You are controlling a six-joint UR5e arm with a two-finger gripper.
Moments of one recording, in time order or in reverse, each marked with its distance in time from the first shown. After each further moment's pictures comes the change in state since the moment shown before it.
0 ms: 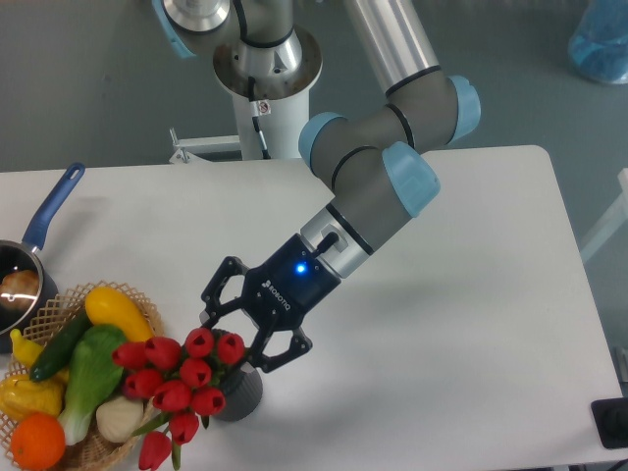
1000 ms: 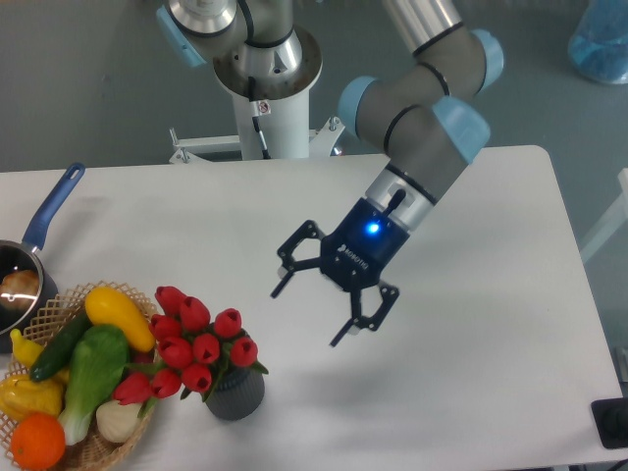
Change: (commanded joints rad) arm 0.158 0.164 -0.134 -0.002 0.286 0.242
